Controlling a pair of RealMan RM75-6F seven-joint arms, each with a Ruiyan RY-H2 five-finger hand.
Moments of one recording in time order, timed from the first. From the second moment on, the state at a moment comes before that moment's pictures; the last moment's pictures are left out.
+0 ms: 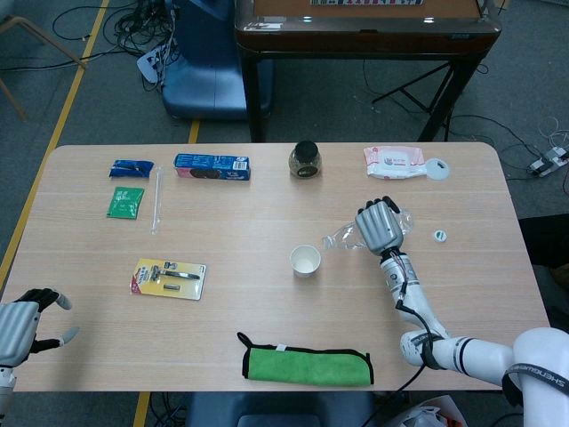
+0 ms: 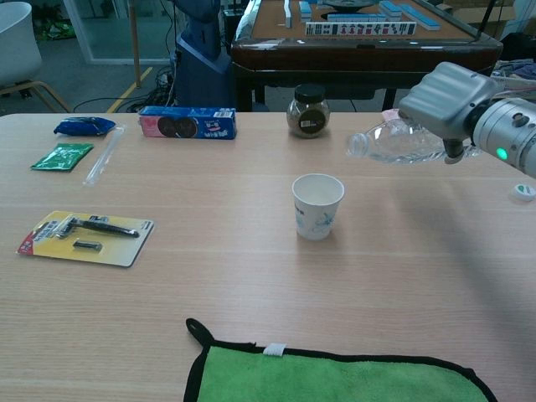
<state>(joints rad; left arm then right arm) -0.11 -1.05 -0.02 -1.67 1.46 1.41 0.00 0.84 -1.58 0.11 -1.29 -0.91 1.09 -1.19</state>
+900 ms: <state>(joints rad) -0.11 -1.04 -0.02 -1.68 1.46 1.41 0.00 0.90 -1.63 0.11 -1.30 -0.86 1.13 -1.35</state>
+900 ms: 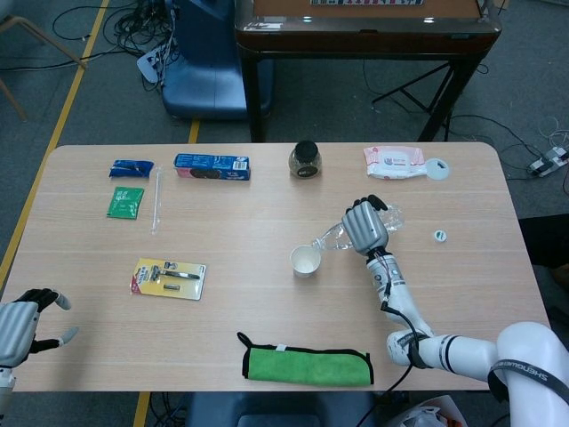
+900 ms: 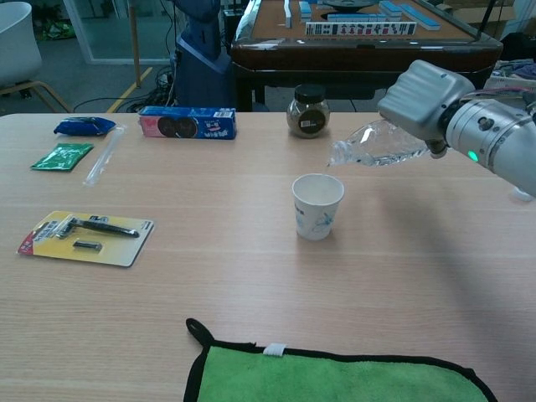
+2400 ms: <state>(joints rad) -0.11 -1.04 -0.02 -1.68 1.46 1.40 0.00 0.85 -1.64 0.14 -1.31 -0.84 1.08 -1.02</state>
